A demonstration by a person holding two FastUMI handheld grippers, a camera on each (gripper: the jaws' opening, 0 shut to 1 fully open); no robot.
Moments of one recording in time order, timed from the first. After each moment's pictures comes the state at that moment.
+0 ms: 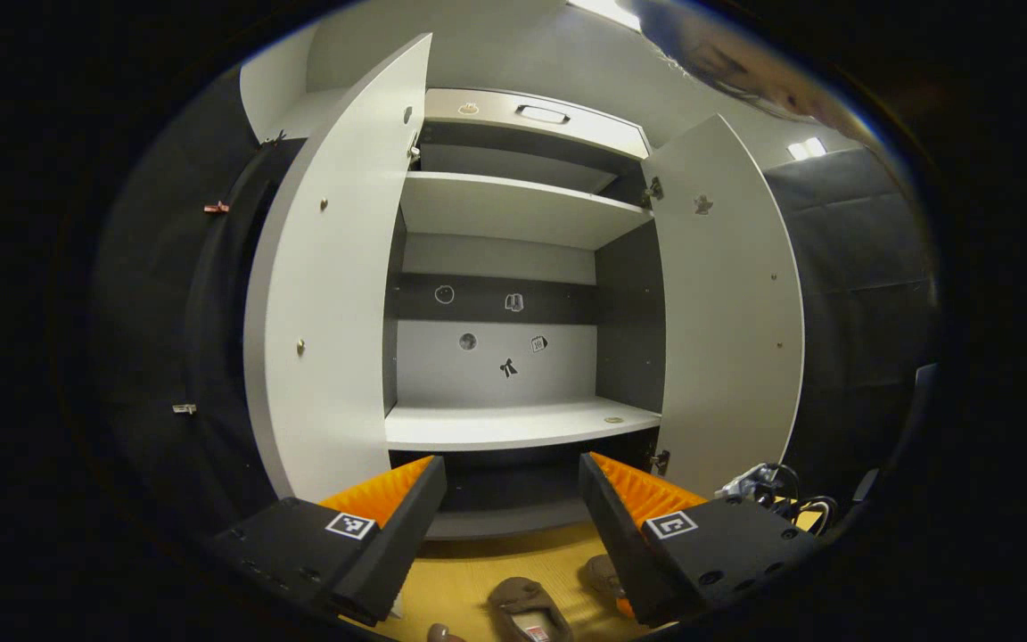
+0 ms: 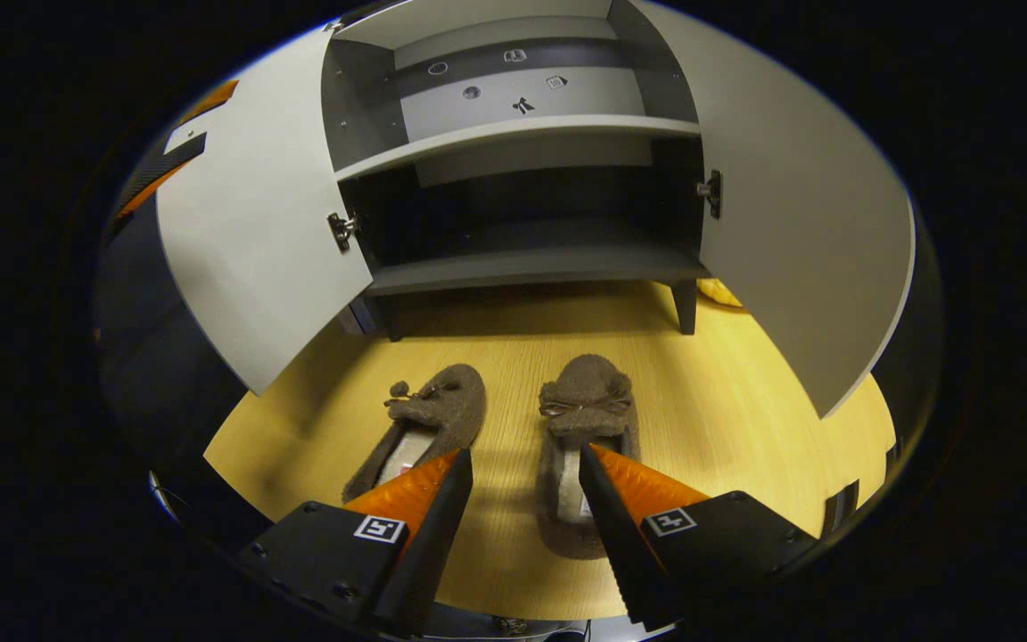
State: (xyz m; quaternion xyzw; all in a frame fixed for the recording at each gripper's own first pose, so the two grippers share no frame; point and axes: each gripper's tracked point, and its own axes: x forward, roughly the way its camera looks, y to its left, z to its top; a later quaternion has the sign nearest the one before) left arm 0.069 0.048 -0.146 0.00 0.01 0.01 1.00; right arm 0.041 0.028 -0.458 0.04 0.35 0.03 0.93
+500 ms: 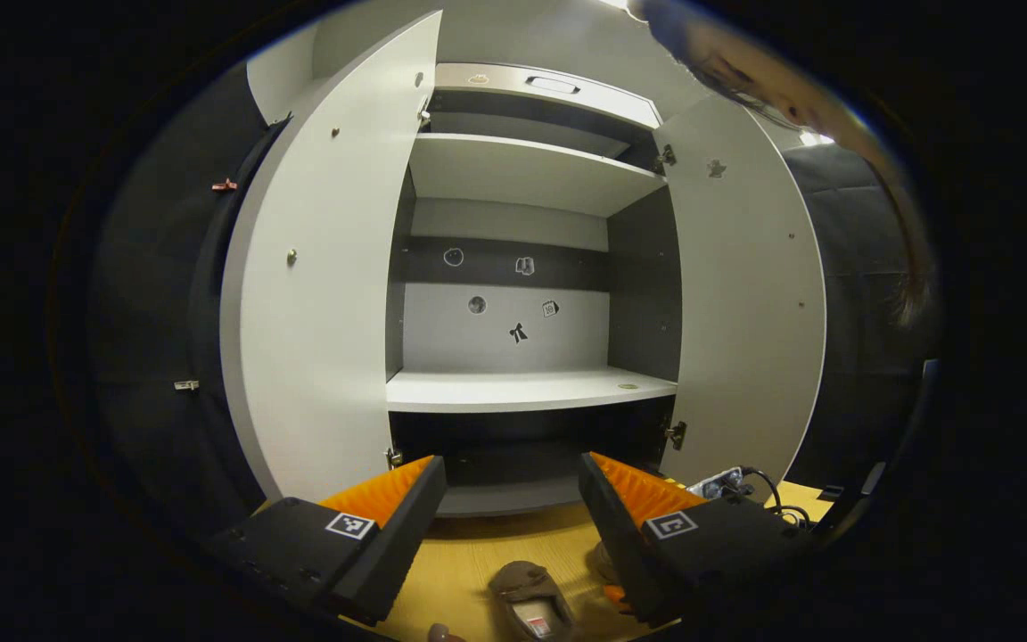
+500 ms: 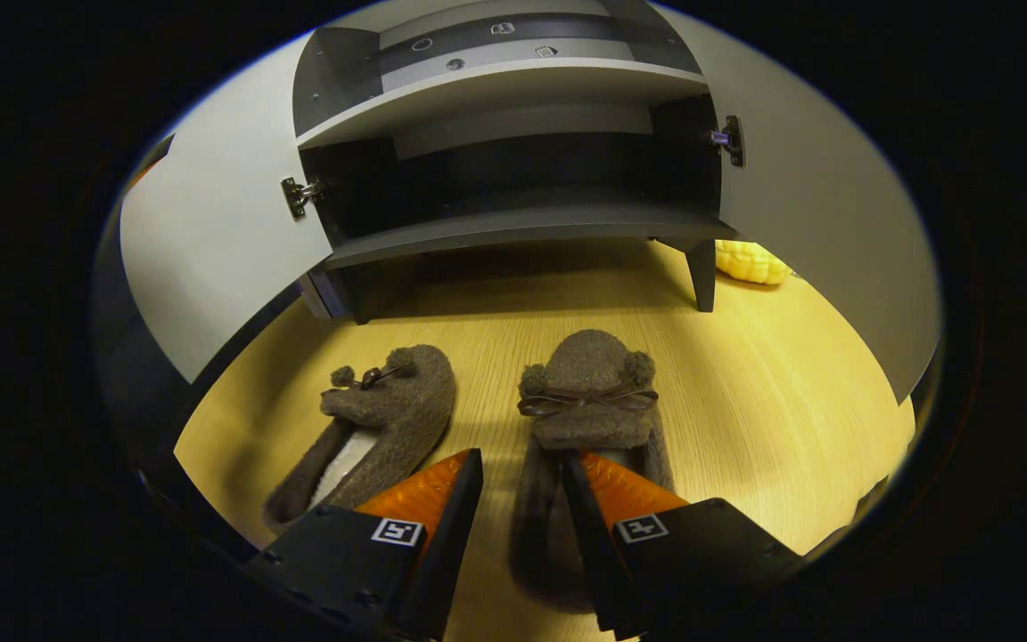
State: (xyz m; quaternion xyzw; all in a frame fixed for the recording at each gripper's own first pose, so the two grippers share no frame) left arm 0.081 0.055 -0.194 -0.01 0.05 0.03 1.00; right arm 0.081 0.017 -0.514 0.04 0.36 0.02 0.93
